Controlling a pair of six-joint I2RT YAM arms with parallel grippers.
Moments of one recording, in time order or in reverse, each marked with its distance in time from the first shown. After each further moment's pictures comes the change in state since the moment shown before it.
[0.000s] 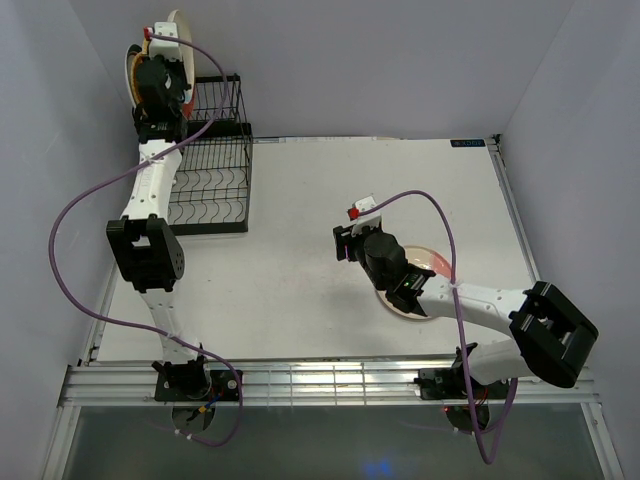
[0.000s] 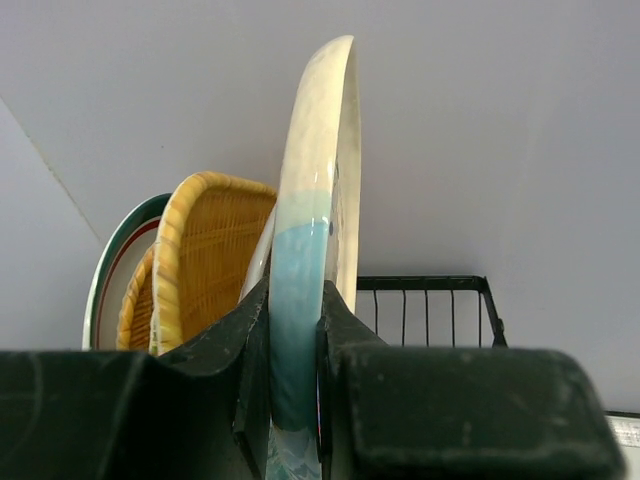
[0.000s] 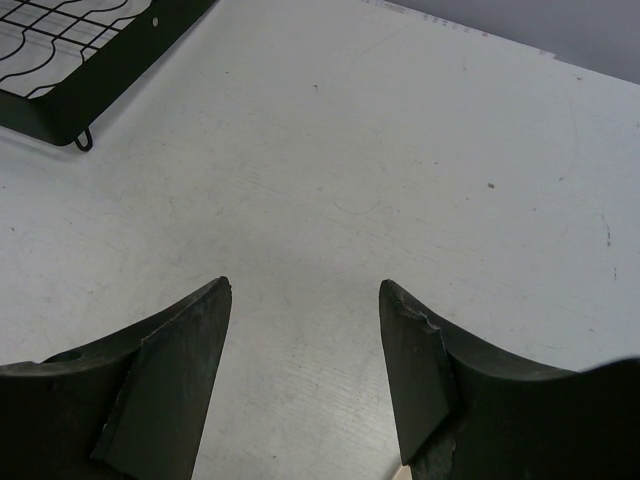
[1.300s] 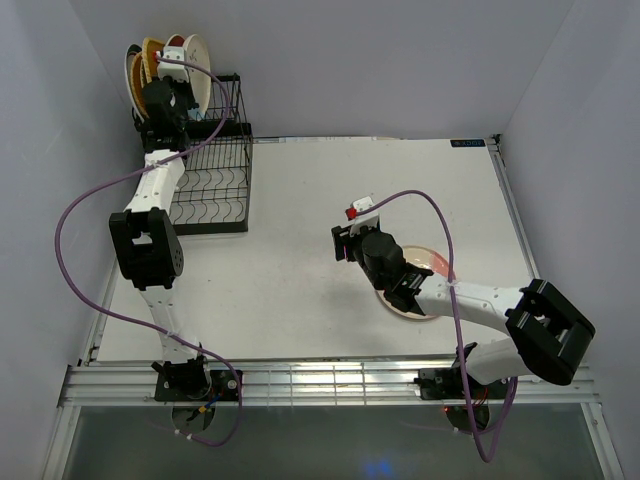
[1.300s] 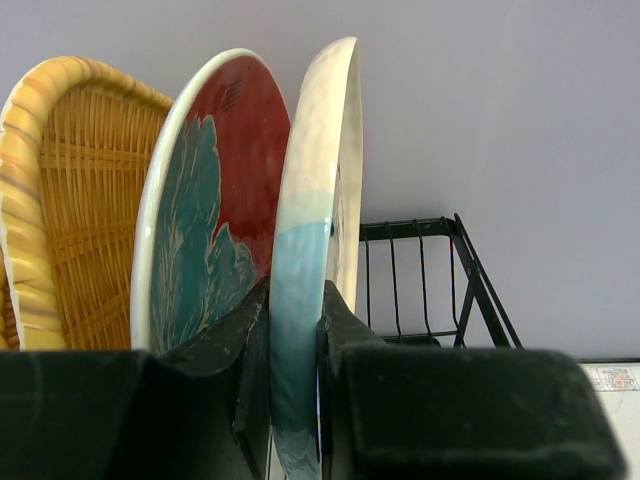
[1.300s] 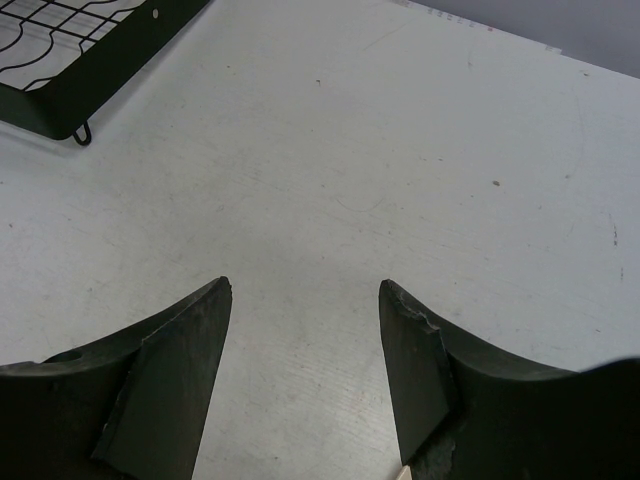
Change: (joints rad) left arm 0.035 0.033 -0.167 0.145 0.143 -0.062; right arm 0.000 0.021 0.008 0.000 -0.005 0.003
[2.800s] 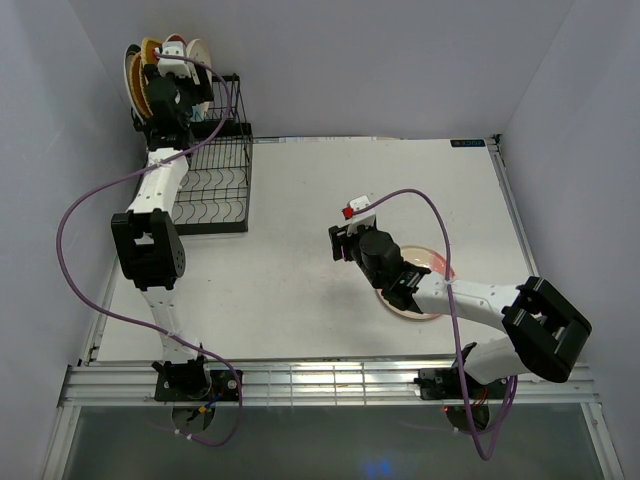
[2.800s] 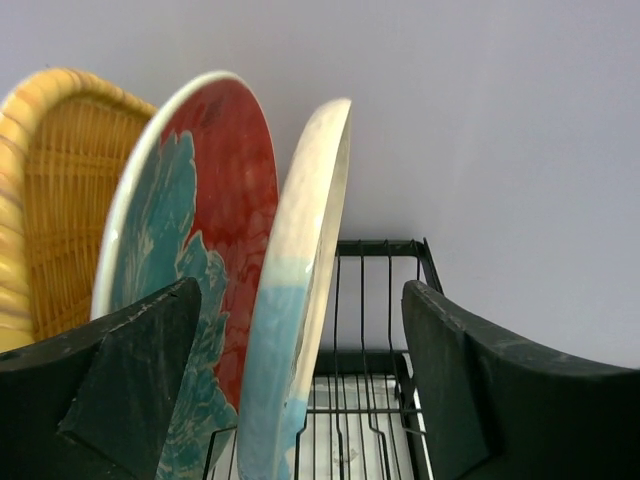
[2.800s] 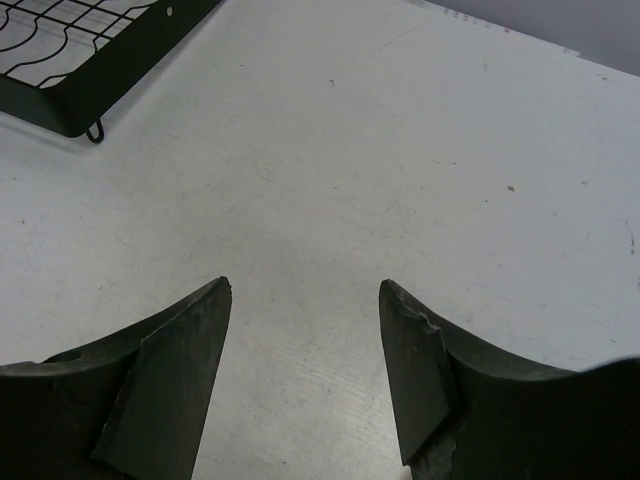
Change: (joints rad) left arm -0.025 -0.008 0.012 -0.015 -0.052 -0.077; right arm 0.000 0.021 0.017 -0.001 -0.024 0.001
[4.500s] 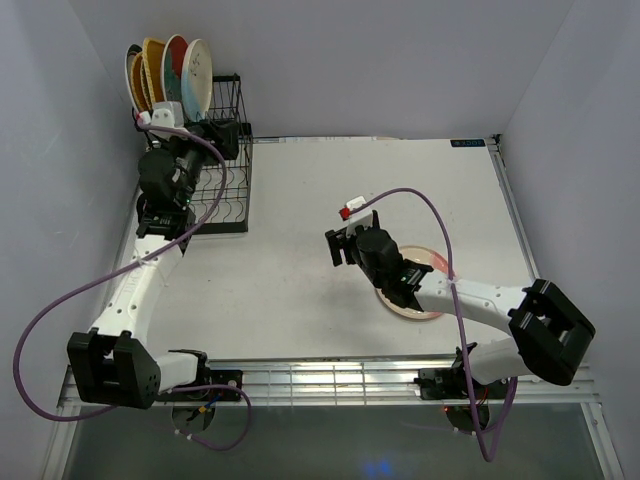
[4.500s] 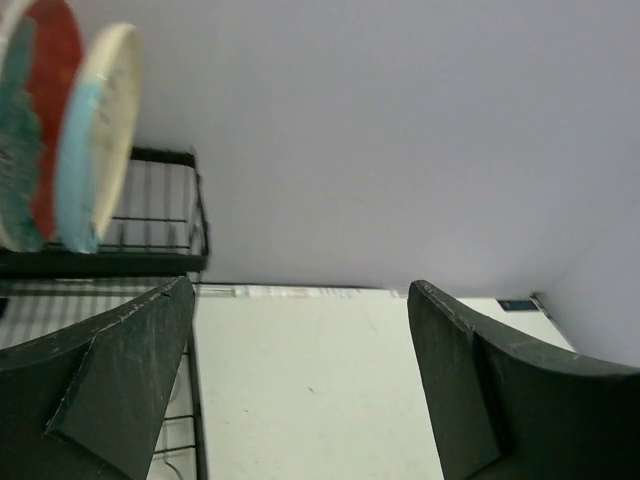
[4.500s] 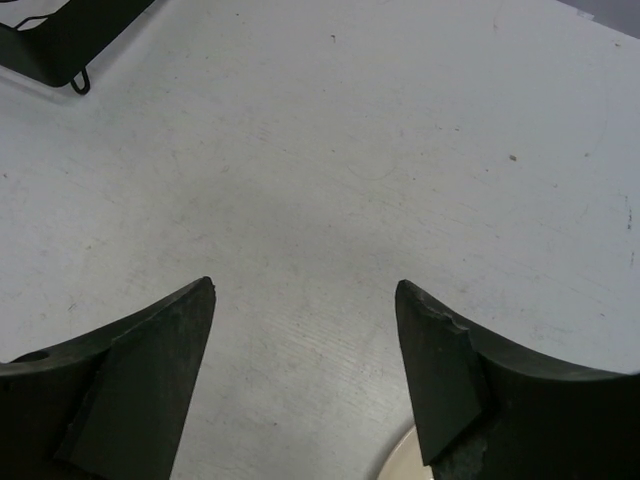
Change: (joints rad) left arm -0.118 -0.797 -0.745 0.023 0.108 -0.358; right arm 0.000 -0.021 0.035 -0.152 -0.019 0.003
